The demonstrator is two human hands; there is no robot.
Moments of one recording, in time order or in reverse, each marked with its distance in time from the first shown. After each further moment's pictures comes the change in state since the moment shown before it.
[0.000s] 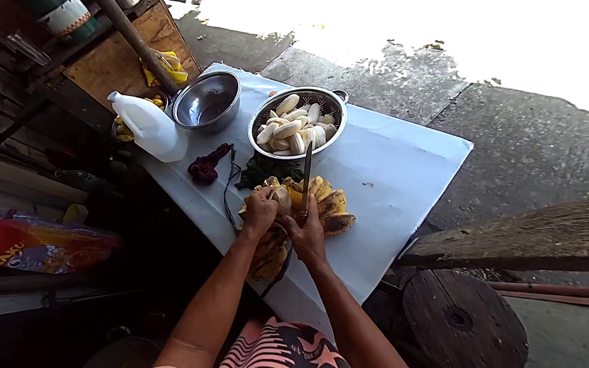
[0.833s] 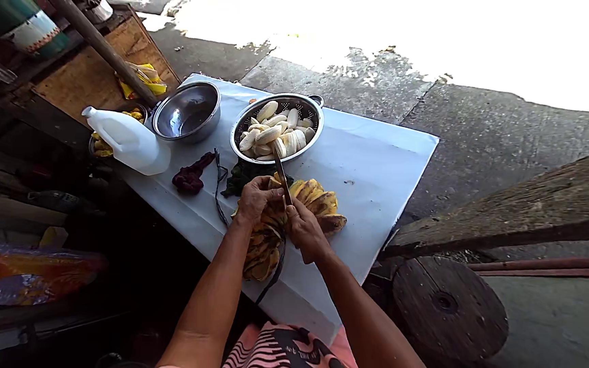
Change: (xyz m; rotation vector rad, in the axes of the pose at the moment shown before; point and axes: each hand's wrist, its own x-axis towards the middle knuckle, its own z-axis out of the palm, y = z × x) left_hand 0.030 0.018 0.014 -0.364 -0.208 -0.065; right_hand 0.016 -0.022 -0.034 0.097 -0.276 0.199
